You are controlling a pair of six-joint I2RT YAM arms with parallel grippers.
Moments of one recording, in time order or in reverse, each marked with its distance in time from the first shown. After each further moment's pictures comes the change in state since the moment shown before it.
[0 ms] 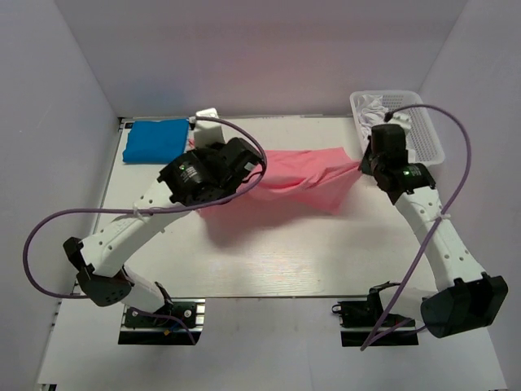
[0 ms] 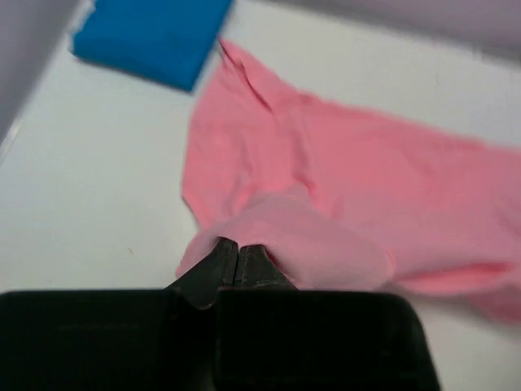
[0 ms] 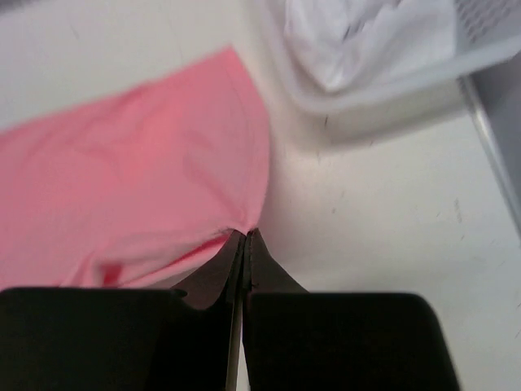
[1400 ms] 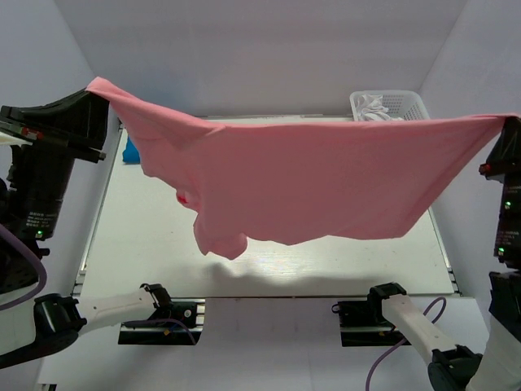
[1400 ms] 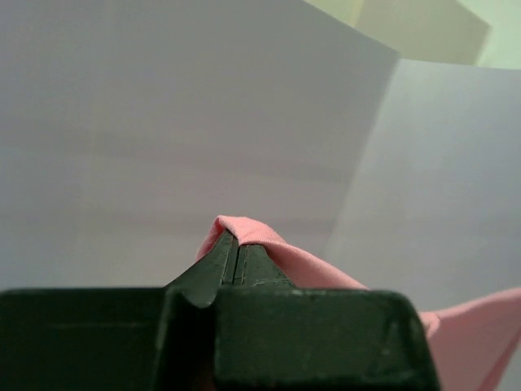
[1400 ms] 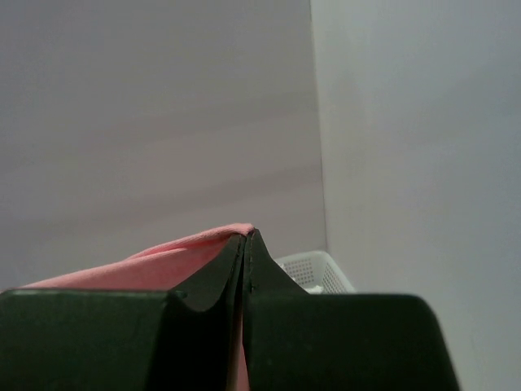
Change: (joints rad) left arm 0.035 -0.503 0.196 0.900 0.431 0.930; right arm -0.044 -0.416 0.618 0.097 0.066 -0.402
